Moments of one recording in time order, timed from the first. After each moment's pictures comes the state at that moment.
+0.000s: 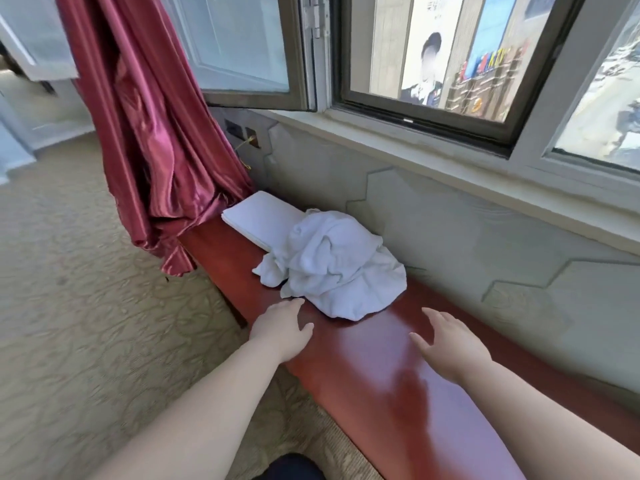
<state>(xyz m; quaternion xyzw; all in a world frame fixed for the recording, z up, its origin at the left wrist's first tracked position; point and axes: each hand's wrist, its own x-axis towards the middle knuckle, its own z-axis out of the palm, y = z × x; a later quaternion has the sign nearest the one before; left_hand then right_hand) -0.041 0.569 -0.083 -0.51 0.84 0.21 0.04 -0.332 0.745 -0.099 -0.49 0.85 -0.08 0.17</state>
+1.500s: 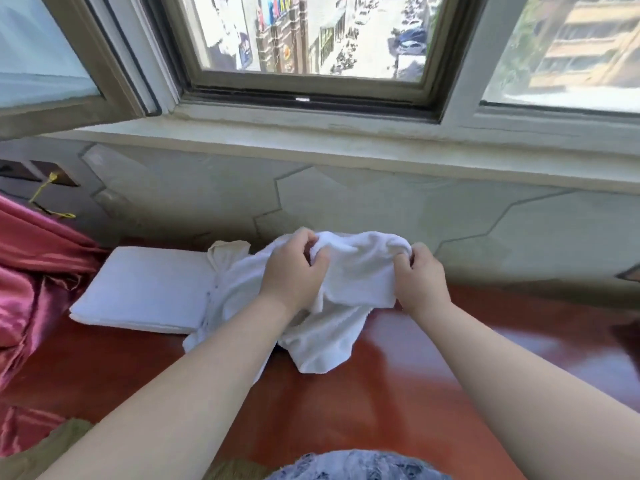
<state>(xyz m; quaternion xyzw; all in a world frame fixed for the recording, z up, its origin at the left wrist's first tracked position) -0.220 0.382 -0.031 -0.22 0.87 0.41 -0.17 -0.334 0.578 -0.059 -0.08 0.89 -0.44 0.06</state>
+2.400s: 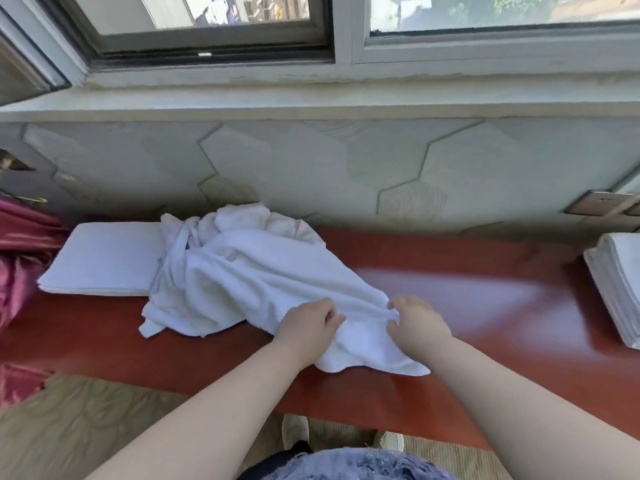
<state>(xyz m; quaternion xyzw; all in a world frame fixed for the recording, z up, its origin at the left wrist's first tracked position) -0.193 0.596 -0.142 -0.19 0.93 0.28 0.14 -0.310 0.804 -0.173 -0.19 0.93 -0.13 0.28</state>
